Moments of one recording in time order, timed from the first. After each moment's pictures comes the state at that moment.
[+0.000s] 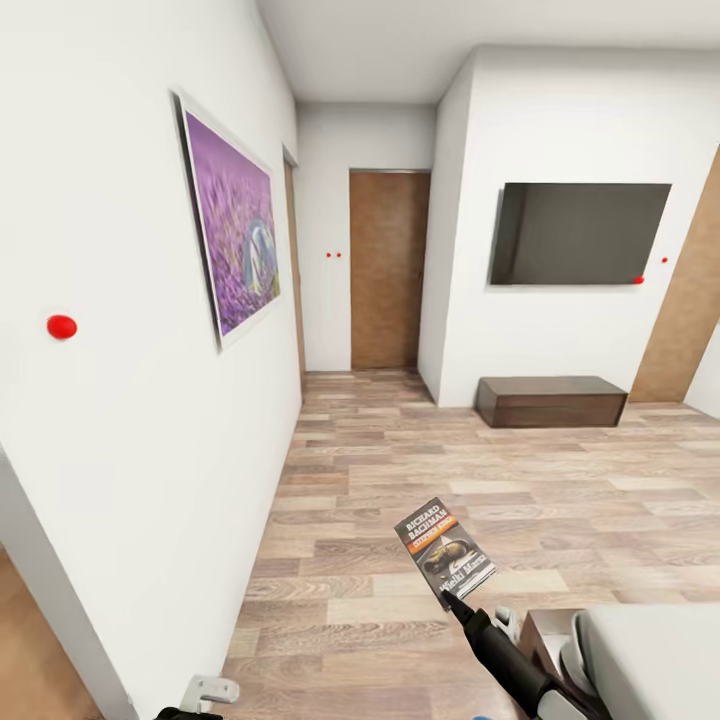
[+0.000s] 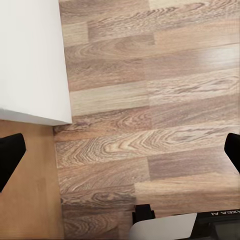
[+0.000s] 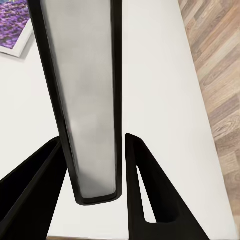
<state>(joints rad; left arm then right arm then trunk) -0.28 0.08 0.03 -0.51 -0.13 0.24 -0.11 -0.50 -0.10 0.20 -0.14 -1.09 0.09 0.96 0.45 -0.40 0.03</state>
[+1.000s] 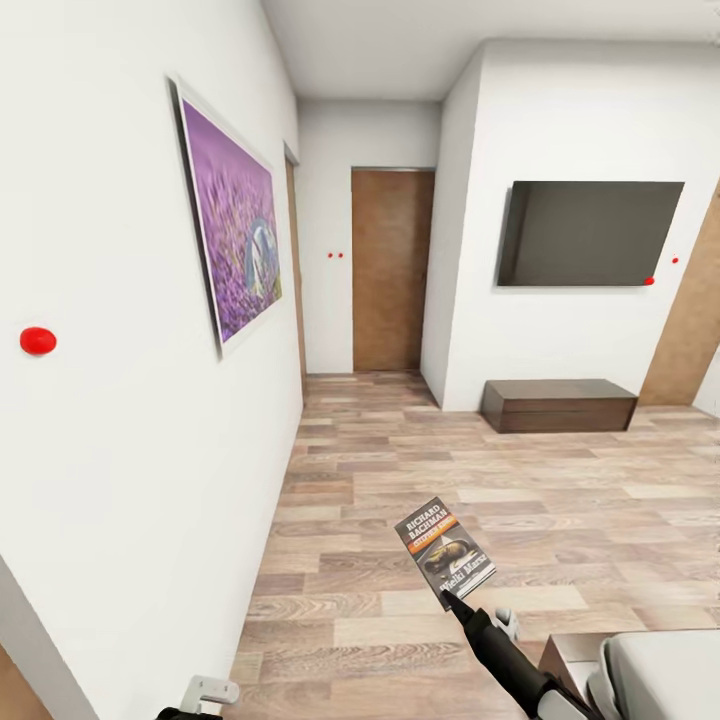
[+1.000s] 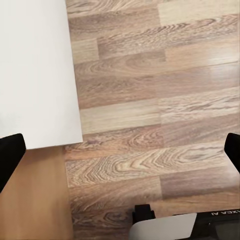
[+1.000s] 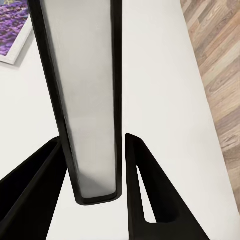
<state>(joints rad) -0.28 0.08 0.03 -0.51 -0.13 0.24 -0.11 -0.50 -0.10 0.19 -0.14 -1.09 0.09 0.96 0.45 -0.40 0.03</state>
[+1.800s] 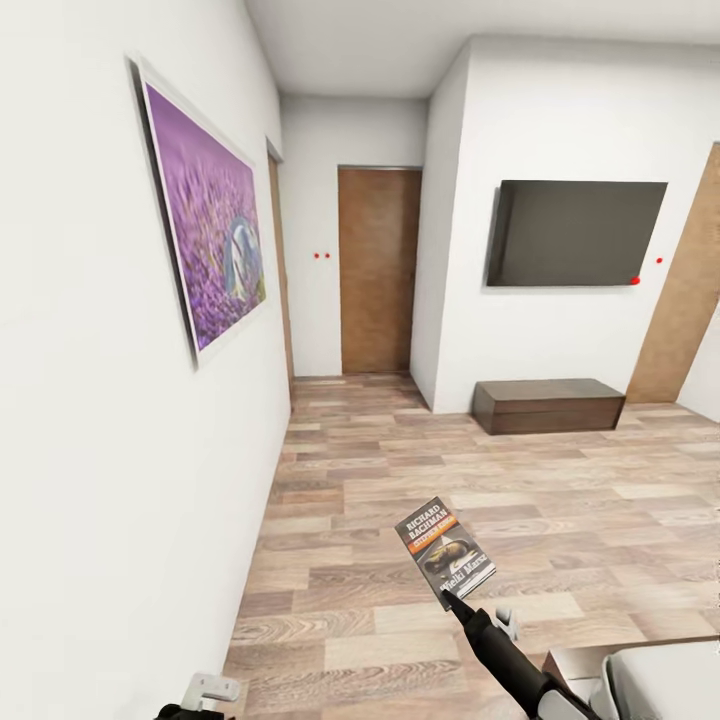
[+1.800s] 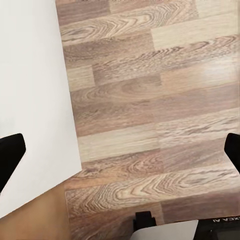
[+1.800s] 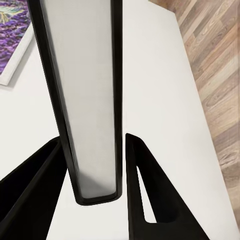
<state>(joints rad) -0.28 0.08 0.02 -0.51 -0.13 0.21 -0.11 -0.50 -0.10 0.19 -0.14 -1.09 0.09 0.96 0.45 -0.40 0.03</state>
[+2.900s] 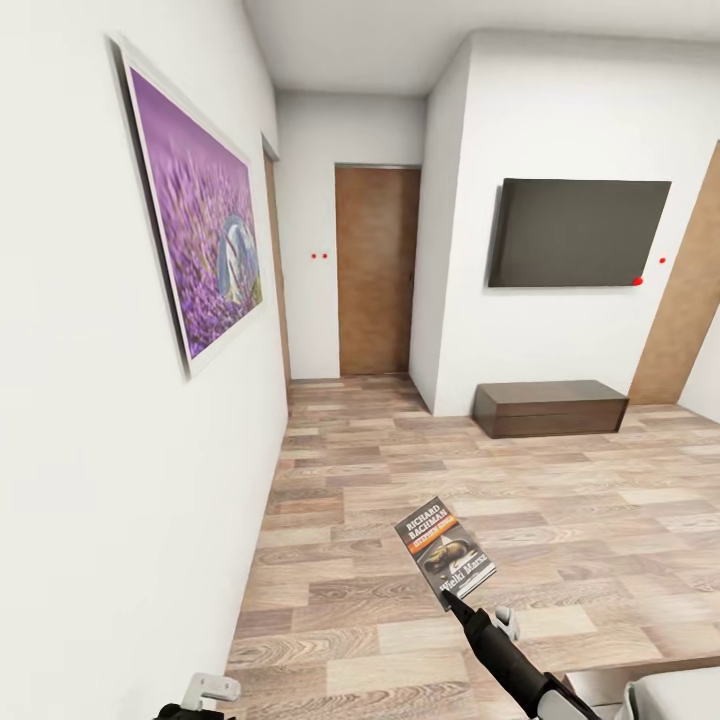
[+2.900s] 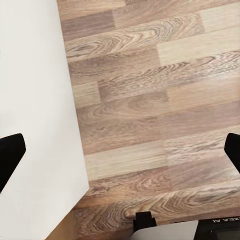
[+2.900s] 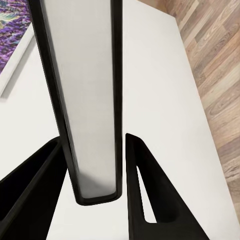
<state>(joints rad) -0.28 0.08 0.02 -0.51 -0.13 0.21 -0.11 -0.50 -0.10 0.19 -0.14 -1.09 0.09 0.96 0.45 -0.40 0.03</state>
